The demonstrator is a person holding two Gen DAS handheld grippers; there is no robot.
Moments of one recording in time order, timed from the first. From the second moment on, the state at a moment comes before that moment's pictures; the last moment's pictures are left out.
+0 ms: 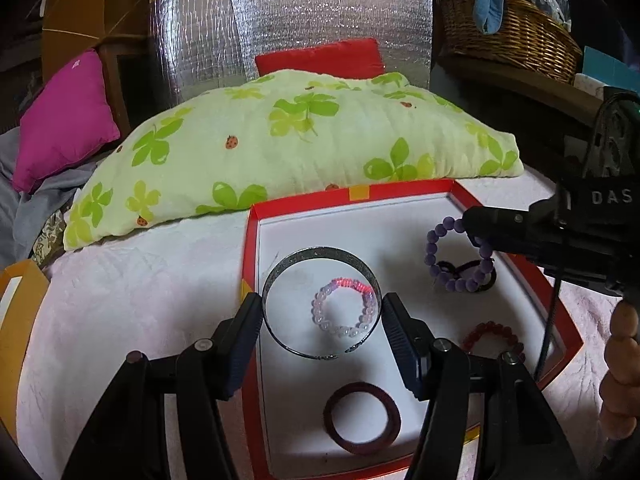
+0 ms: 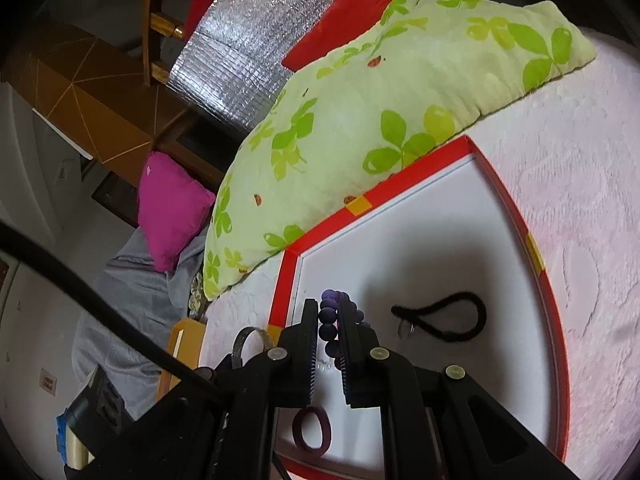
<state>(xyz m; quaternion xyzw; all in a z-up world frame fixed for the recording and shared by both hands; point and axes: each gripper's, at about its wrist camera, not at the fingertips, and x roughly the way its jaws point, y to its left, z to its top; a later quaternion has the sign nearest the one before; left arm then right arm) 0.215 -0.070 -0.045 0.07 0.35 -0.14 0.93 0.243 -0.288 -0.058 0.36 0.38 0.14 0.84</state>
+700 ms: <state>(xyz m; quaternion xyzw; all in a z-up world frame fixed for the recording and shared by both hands) 0.224 -0.060 -0.059 0.06 0.38 -0.14 0.91 0.239 -0.271 -0.073 0.35 0.41 0.14 0.83</state>
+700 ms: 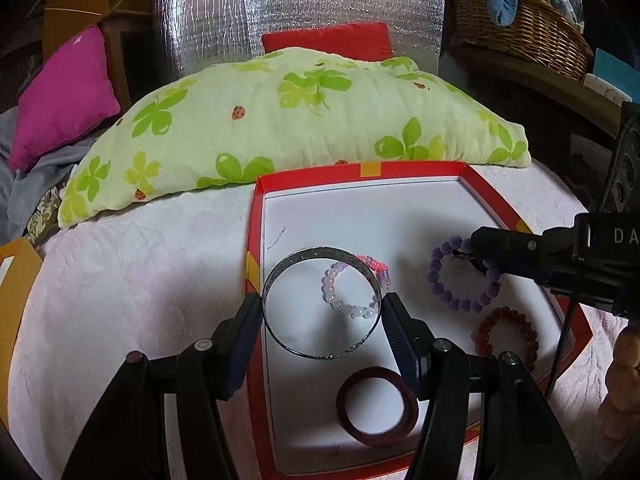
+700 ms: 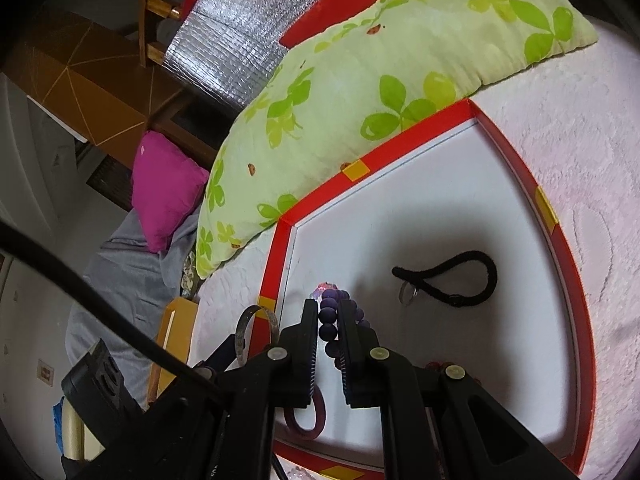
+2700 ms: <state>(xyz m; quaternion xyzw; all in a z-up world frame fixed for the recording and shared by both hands) 0.215 -0.061 -0.063 0.08 0.40 -0.13 0.91 0.233 -0.270 -0.076 0.31 0.44 0.11 0.84</state>
